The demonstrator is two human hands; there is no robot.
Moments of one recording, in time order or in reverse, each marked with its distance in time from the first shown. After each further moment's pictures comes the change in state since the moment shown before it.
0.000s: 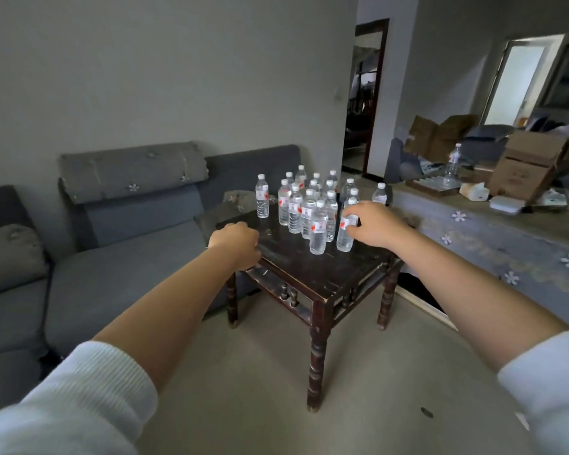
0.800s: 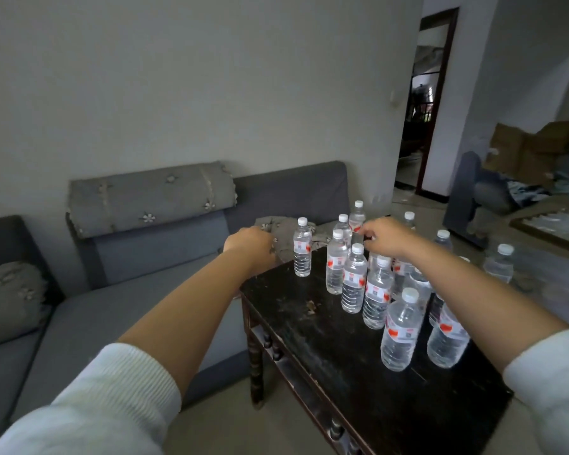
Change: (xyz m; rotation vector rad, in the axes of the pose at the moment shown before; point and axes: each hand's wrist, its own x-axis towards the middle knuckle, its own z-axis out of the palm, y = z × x) left_hand 0.408 -0.113 0.019 -0.009 -0.006 -0.096; right_hand 0.456 0.029 0.090 0.020 -0.124 -0.050
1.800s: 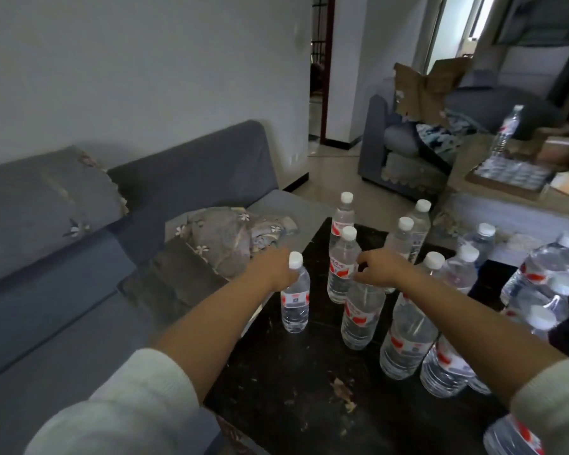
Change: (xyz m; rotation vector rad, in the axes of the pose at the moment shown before) left_hand 0.410 -0.043 0.120 -0.184 -0.323 0.433; right_hand 0.313 0.018 0.116 0.000 -0.224 0.572
